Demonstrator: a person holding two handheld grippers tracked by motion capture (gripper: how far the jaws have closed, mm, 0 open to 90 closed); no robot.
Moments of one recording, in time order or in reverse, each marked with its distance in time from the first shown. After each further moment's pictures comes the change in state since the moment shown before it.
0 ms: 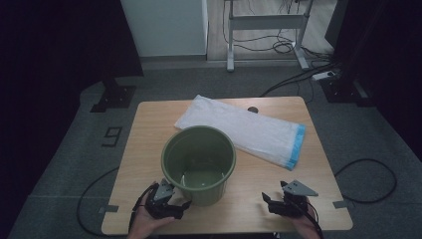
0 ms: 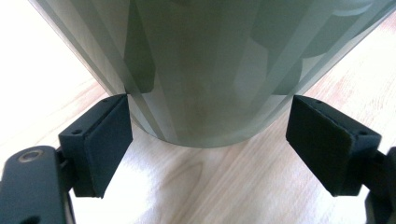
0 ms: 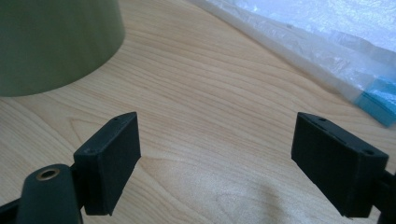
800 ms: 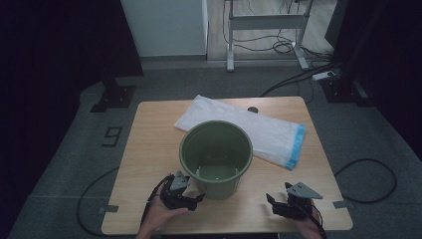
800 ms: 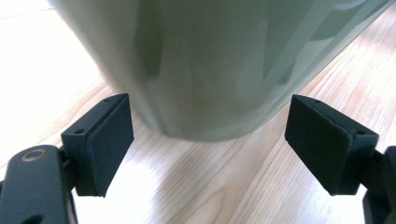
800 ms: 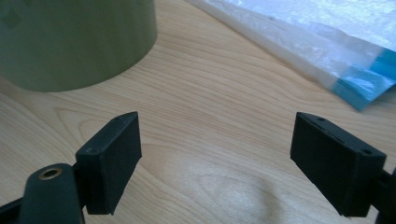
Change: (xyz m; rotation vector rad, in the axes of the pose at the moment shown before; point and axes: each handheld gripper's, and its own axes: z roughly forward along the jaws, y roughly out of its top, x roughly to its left) left arm -0.003 0.027 0.026 0.000 -0.025 0.025; right arm -0.006 -0.006 -0.008 0.006 -0.044 -0.002
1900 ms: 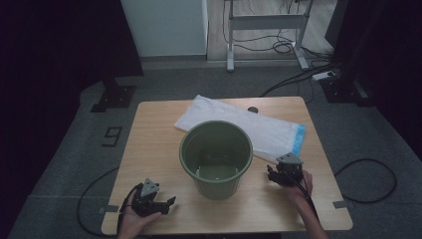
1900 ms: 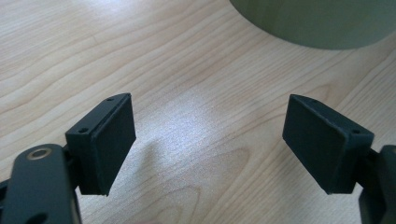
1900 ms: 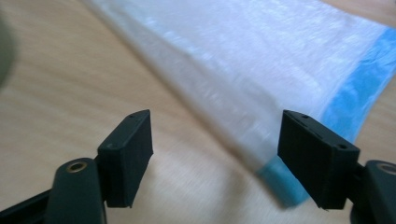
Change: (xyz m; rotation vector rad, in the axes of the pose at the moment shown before) left arm 0.040 -0.064 -0.034 0.055 0.148 -0.152; right arm -0.036 0.055 0.075 0.115 -0.249 -0.066
